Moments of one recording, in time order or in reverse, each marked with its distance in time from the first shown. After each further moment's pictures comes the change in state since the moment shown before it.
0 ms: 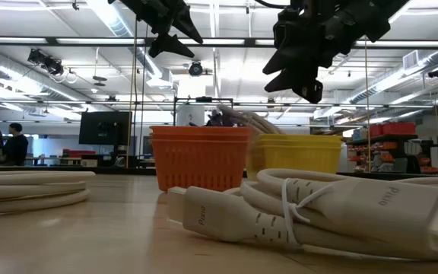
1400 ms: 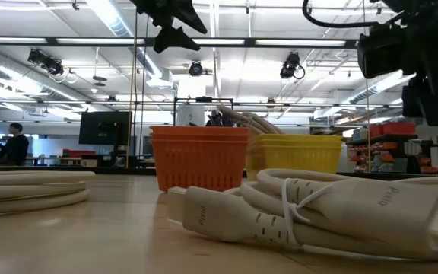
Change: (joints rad) left arm -0.117 0.002 0.000 -0.034 0.041 0.025; right arm 0.272 -0.245 -0.184 -0.444 -0.135 0.342
